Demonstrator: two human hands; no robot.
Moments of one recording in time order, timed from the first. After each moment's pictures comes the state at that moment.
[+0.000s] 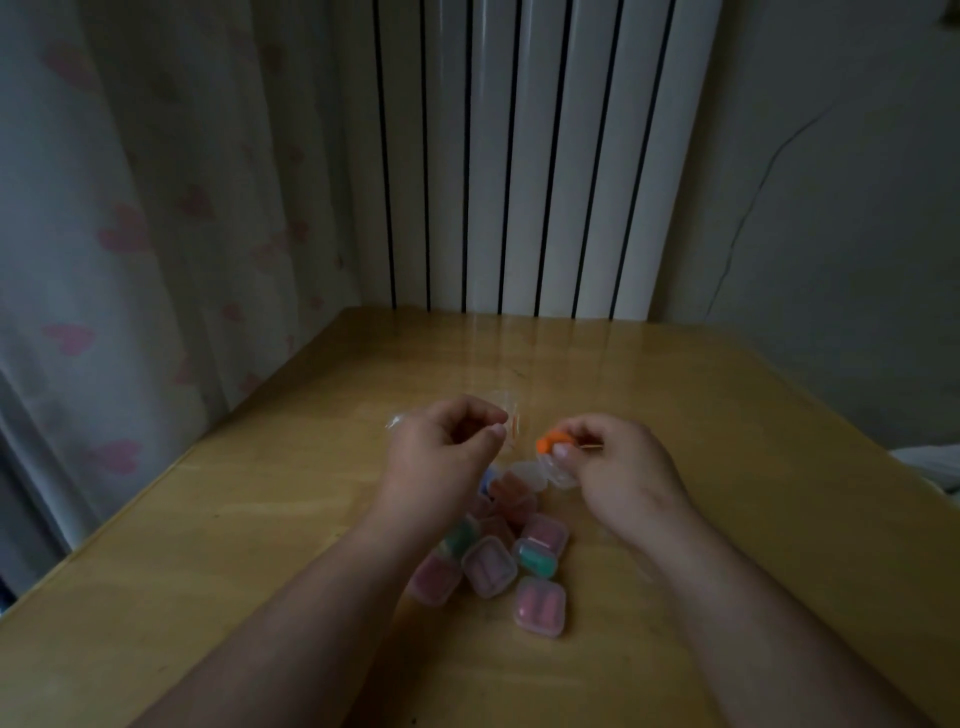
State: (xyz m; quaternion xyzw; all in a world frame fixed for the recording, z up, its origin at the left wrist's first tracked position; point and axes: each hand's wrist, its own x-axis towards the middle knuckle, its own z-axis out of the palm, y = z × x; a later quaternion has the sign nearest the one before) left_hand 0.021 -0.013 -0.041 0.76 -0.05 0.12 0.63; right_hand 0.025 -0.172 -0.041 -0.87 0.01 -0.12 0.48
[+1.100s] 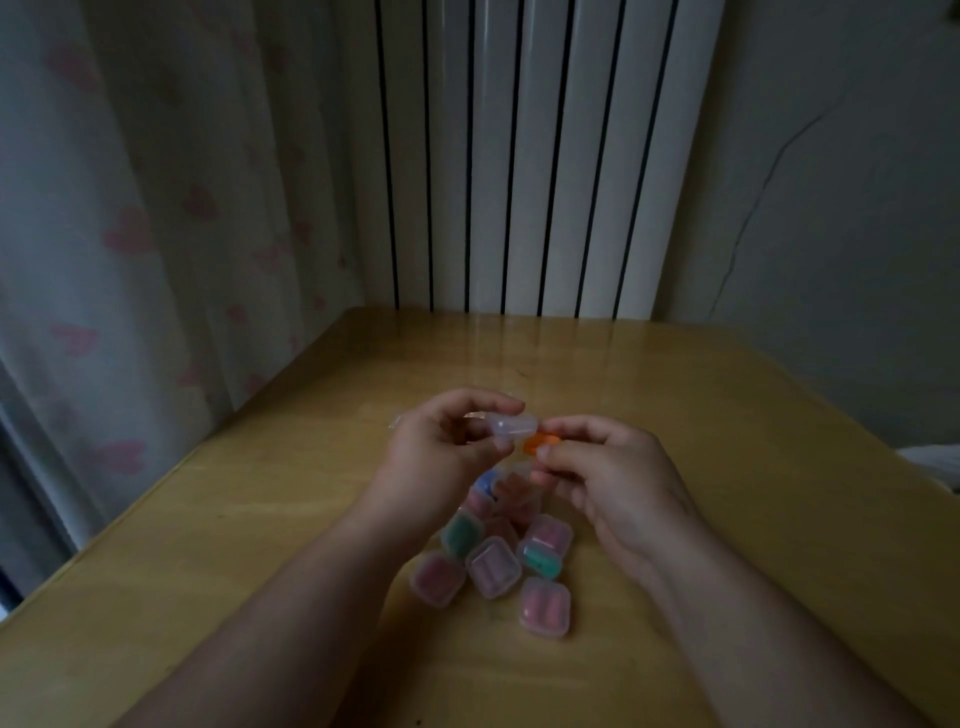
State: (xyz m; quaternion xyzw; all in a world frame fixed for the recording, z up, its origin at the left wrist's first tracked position) left_hand 0.023 0.000 -0.041 0.70 -0.14 0.05 0.70; right_hand 0.008 -0.157 -0.031 -0.65 0.03 -0.02 0.76
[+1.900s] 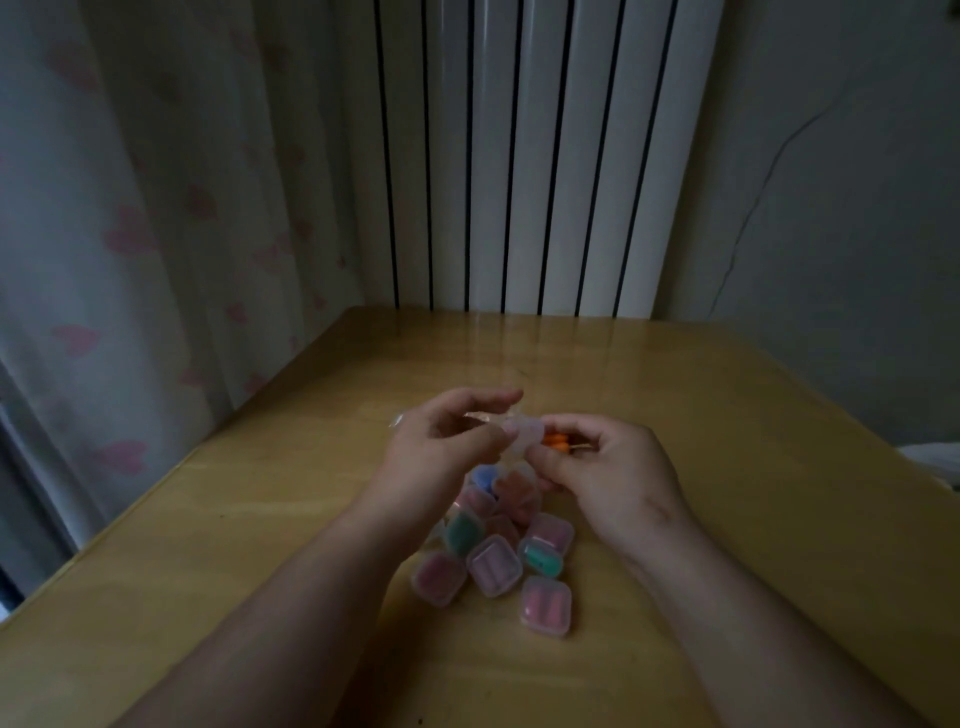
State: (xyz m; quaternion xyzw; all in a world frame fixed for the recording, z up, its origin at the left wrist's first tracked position) left_hand 0.021 0.004 -0.038 0.71 -0.16 0.04 0.69; right_hand 0.009 -0.159 -0.035 -0.81 -0.01 -0.10 0.58
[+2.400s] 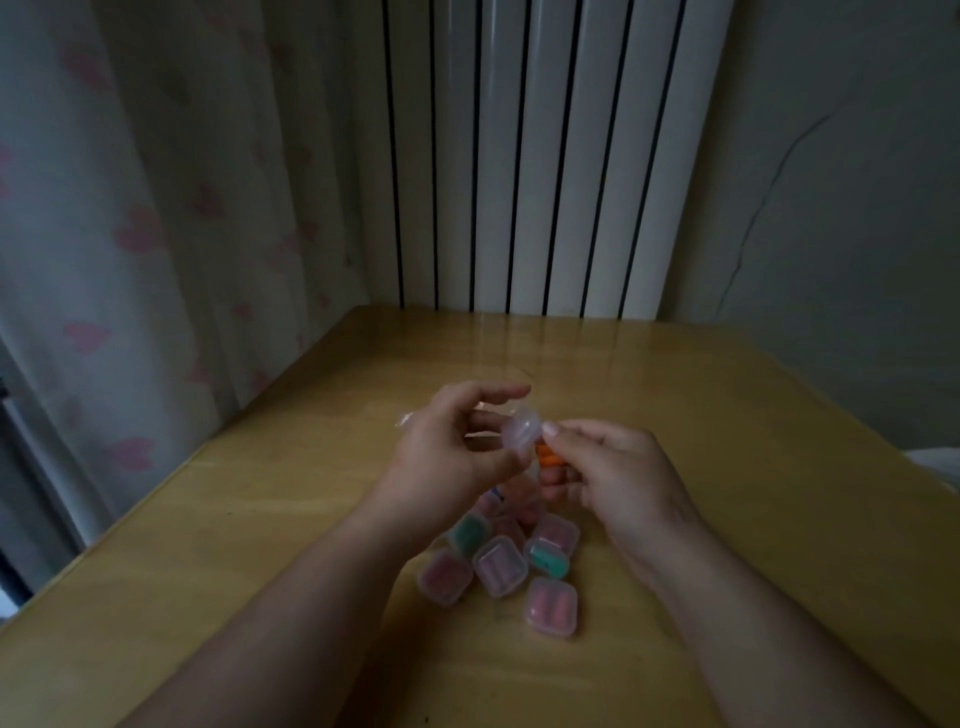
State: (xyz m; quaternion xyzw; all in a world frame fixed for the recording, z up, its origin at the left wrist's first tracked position) left_hand 0.020 0.002 -0.037 0.73 -0.16 0.07 0.66; right_hand 0.011 -0.158 -0.038 -0.71 -0.03 -0.04 0.70
